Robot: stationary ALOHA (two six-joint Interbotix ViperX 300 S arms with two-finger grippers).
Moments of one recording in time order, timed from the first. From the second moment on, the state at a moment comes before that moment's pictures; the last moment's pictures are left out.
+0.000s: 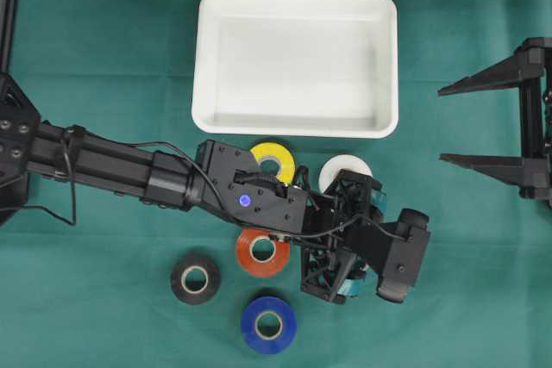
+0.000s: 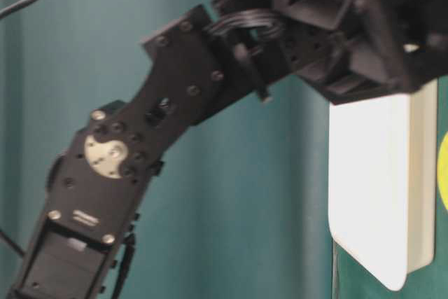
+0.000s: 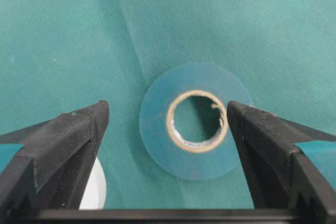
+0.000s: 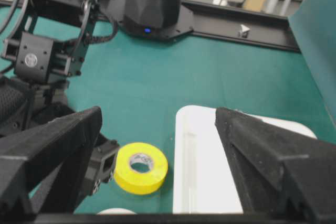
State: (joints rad) left arm -0.16 0.48 -0.10 0.00 0.53 0.19; right arm -0.01 -0.87 1.11 -0.01 -0.16 0.00
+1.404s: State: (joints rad) left arm -0.15 0.57 -0.09 0.00 0.49 0.19; right arm -0.01 -0.86 1.11 -0.01 -0.15 0.00
